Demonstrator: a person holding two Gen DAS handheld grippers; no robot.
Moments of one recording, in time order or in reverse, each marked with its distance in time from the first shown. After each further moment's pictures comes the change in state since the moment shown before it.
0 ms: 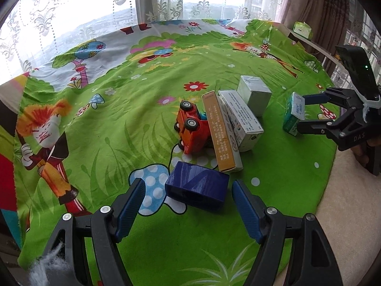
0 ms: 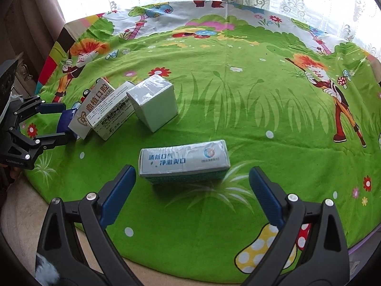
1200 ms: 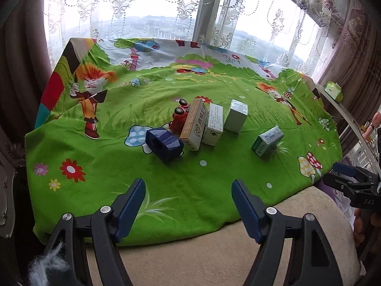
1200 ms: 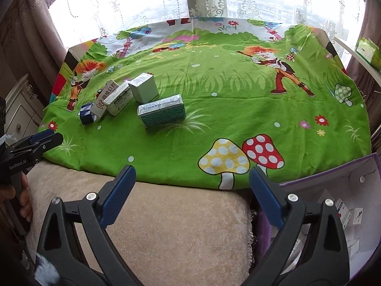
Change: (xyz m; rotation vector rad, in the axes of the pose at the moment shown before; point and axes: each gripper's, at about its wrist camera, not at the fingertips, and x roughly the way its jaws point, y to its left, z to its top) left arm -0.071 -0.069 -0.047 -0.417 -0.149 0.150; right arm -0.102 -0.028 -0.079 0.142 -0.087 -0.040
